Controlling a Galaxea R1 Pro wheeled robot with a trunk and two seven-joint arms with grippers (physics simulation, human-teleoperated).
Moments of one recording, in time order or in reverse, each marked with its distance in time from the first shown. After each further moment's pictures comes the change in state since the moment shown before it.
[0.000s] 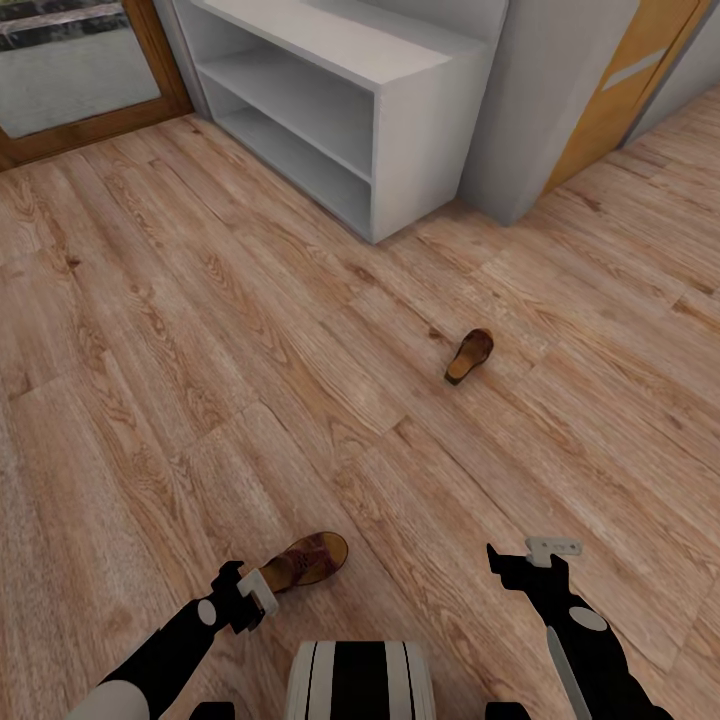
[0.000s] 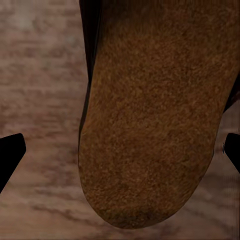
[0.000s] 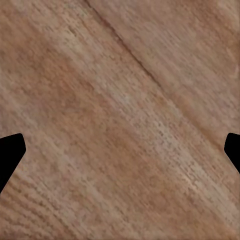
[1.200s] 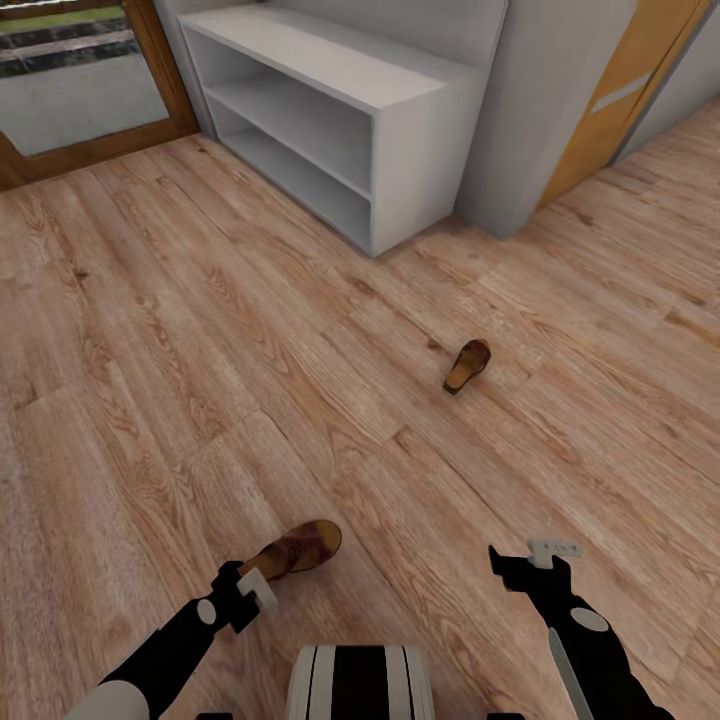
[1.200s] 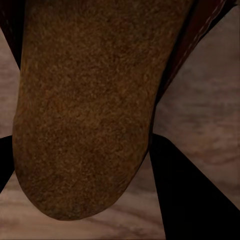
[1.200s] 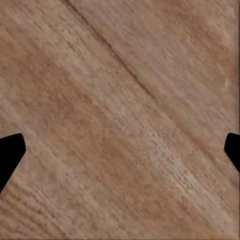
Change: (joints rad) left arm 0.000 -0.001 0.004 -0.002 0.009 0.005 -0.001; right arm 0.000 -0.006 -0.002 0.008 0.004 0.000 0.000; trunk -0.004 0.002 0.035
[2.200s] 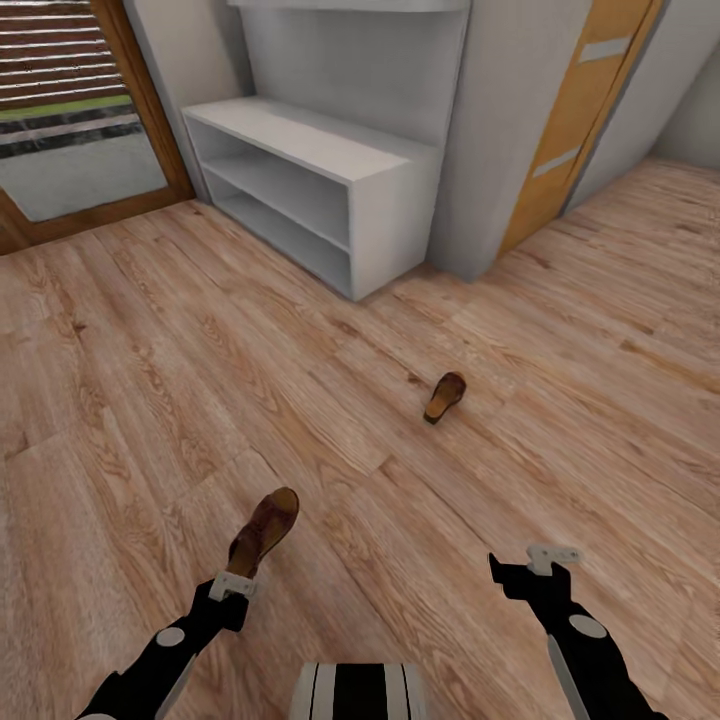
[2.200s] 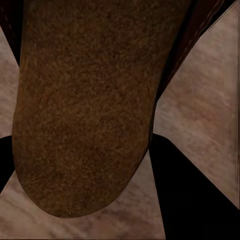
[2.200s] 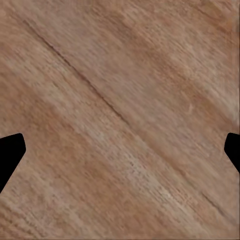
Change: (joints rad) left arm 0.060 0.013 0.141 0.040 0.513 -0.140 0.055; right arm 0.002 -0.001 0.000 0.044 0.014 -0.024 0.000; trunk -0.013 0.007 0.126
